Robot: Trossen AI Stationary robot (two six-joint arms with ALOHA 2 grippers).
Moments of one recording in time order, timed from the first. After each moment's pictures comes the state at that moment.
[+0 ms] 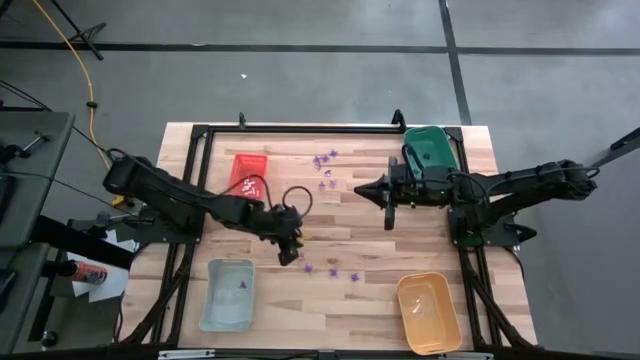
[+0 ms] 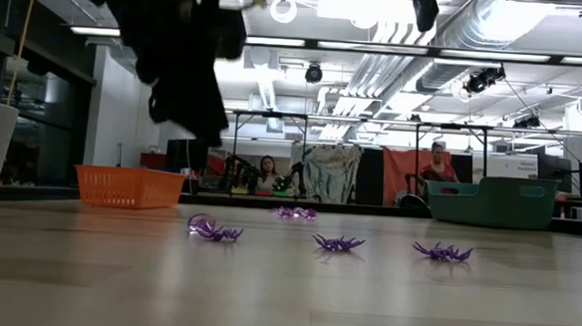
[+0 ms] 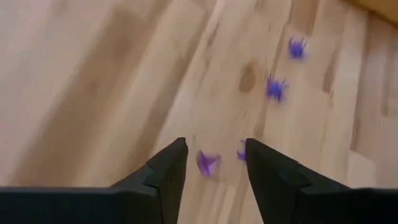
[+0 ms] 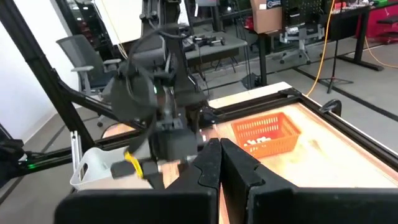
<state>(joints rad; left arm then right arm) -0.21 1.52 0.87 -0.27 -0.08 -0.61 0.09 1.05 0.78 0.15 0.19 0.23</state>
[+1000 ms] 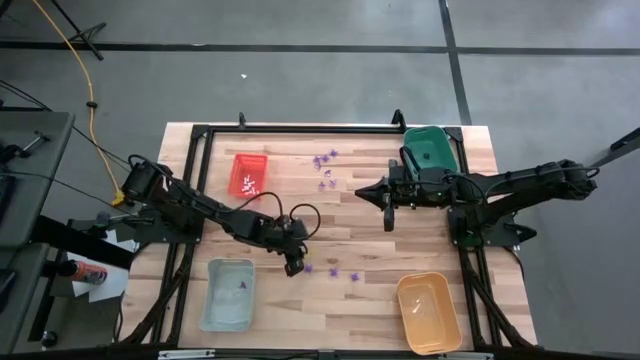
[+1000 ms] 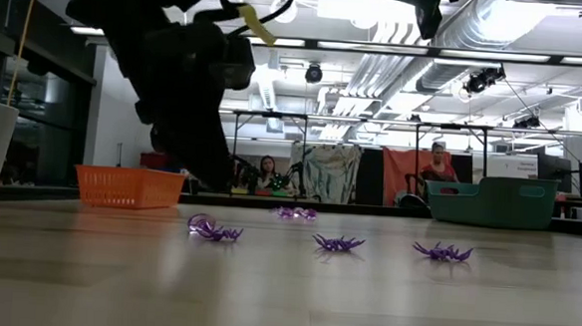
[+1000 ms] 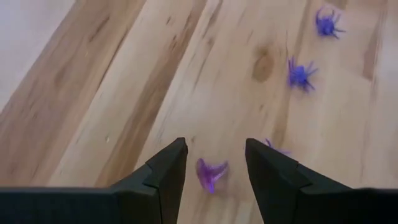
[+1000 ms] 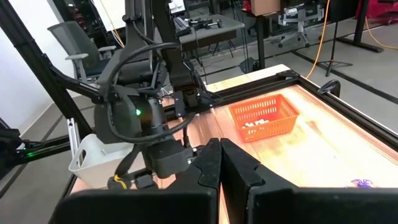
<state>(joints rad) -0.28 1.69 0.88 -0.15 -0.17 -0.63 0.09 1.05 0.78 0.09 0.19 0.26</state>
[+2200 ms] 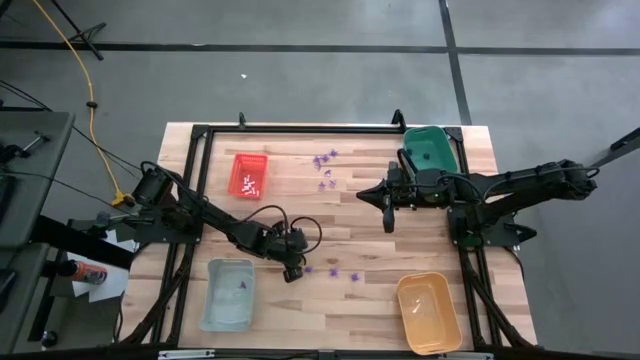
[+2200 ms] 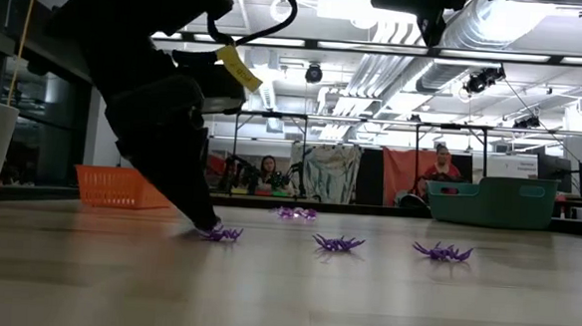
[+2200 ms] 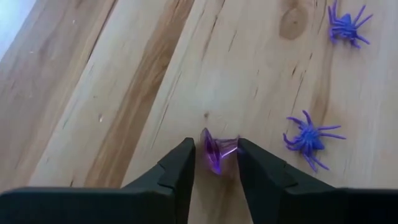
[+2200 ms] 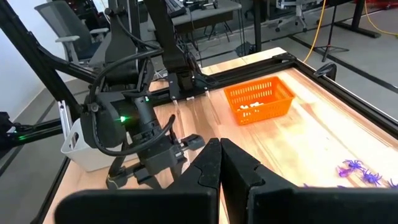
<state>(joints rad) -0.34 1.79 0.86 -0.12 -0.27 -0.60 0.09 1.05 0.78 0.01 0.19 0.27</state>
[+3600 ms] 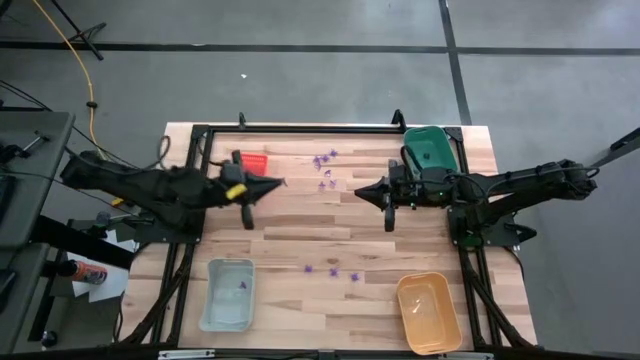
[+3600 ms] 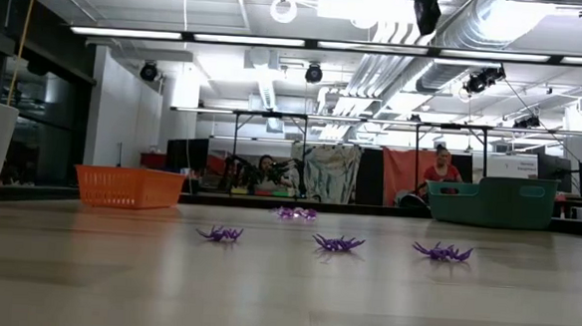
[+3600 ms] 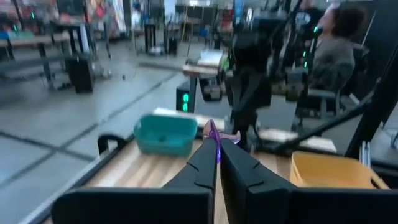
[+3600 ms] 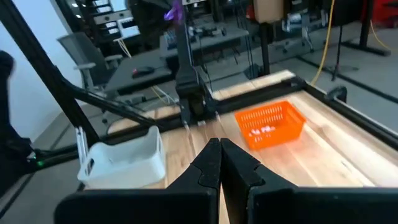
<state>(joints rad) -0.26 0.91 0.86 -0.03 -0.53 -0.10 0.10 1.05 0.78 0.12 0.18 0.28</state>
